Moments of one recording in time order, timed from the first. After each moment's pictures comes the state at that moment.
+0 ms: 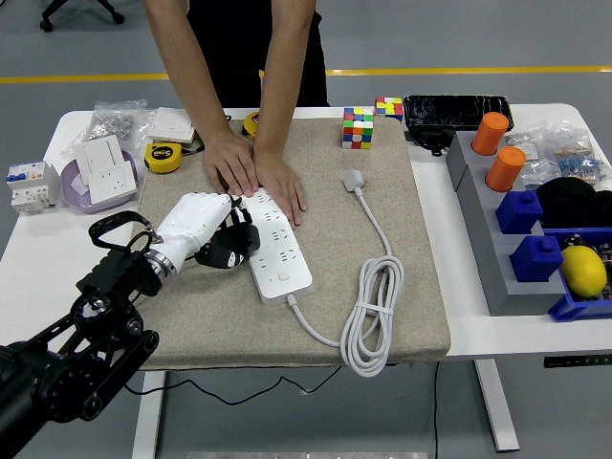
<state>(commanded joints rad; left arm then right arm) -0.34 0.17 -1.00 -1.21 2.27 0.13 0.05 0.10 -0.10 1.41 0.18 -1.42 0.00 -0.10</state>
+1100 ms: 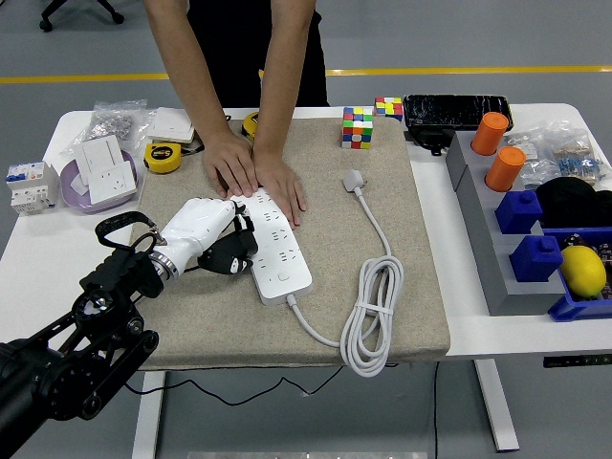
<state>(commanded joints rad) -0.35 0.18 -0.98 -1.20 2.27 0.09 0.05 0.10 -0.10 1.42 0.18 -1.43 0.00 -0.09</state>
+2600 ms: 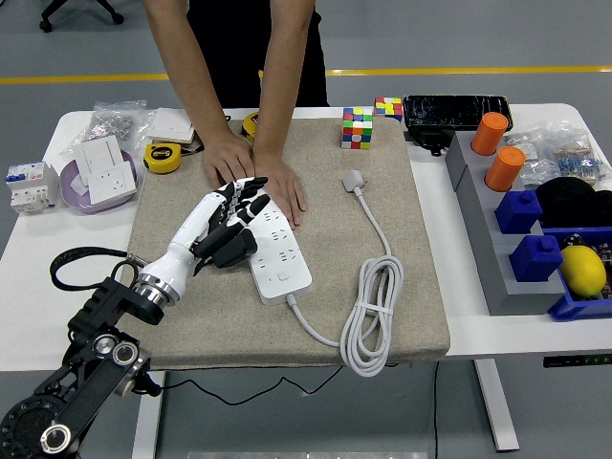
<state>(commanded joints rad) -0.08 0.09 -1.14 -1.51 1.38 0.07 -0.03 0.09 -0.09 1.42 0.18 -1.43 0.00 -0.09</state>
